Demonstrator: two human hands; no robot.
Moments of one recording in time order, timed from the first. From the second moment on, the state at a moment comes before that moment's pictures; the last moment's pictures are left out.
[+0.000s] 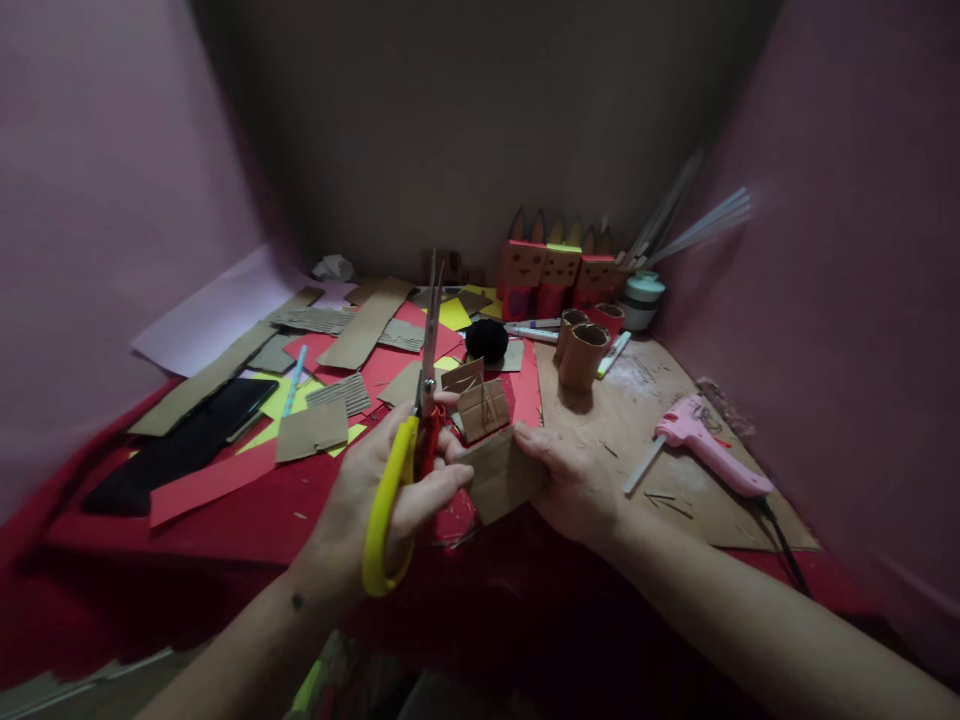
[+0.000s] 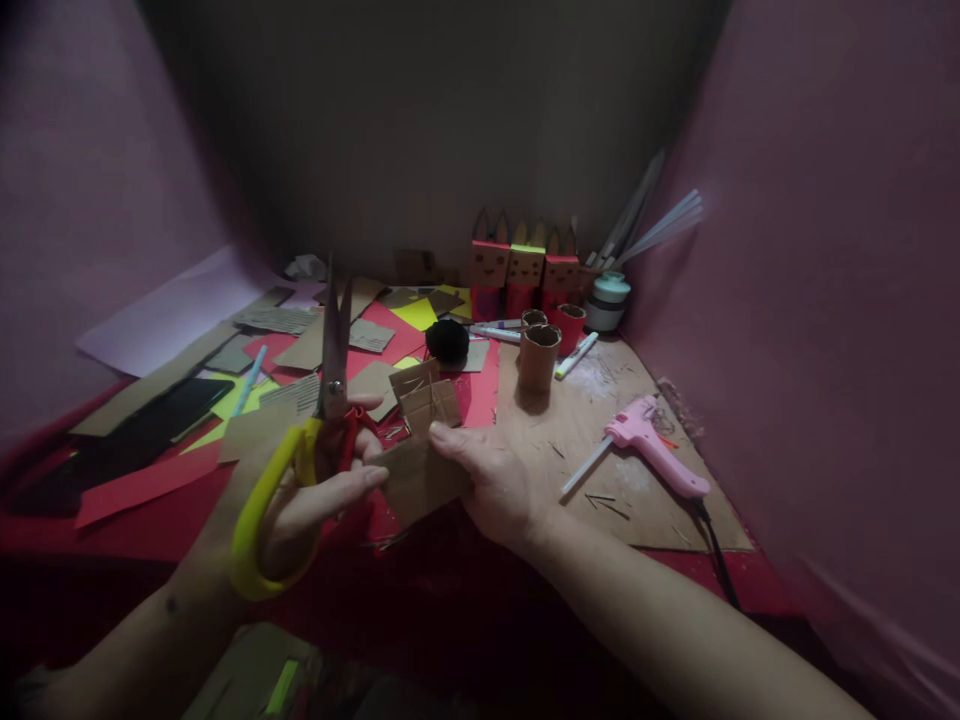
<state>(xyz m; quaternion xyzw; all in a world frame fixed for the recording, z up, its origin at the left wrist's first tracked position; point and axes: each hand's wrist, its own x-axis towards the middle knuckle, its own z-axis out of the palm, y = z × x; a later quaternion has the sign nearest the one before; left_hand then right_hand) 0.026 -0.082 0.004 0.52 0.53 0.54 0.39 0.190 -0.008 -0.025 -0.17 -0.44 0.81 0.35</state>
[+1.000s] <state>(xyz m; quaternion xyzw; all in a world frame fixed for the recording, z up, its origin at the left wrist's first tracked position) -0.087 -0.042 0.006 0.51 0.81 0.27 0.07 0.193 0.003 -0.014 -0.09 -0.45 0.84 0.30</state>
